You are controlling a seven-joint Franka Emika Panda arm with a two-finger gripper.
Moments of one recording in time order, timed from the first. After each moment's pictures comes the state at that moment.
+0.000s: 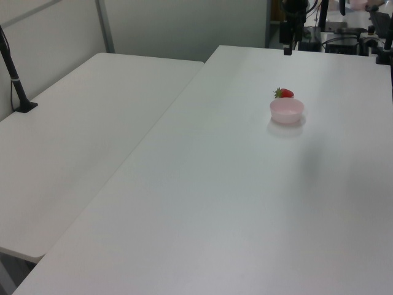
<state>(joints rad) 0.10 0.08 -0.10 -1.55 -0.09 1.57 0.08</state>
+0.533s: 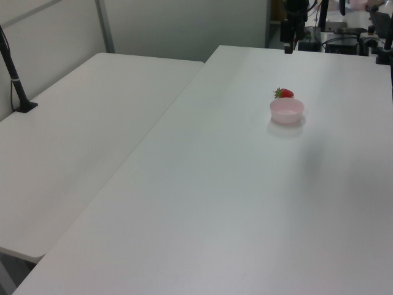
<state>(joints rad) 0.08 0.08 -0.11 -1.55 -0.09 1.57 0.08</state>
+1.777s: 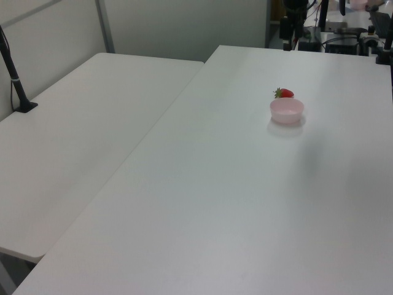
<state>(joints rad) 0.05 0.08 -0.11 -1.55 -0.09 1.60 0.04</state>
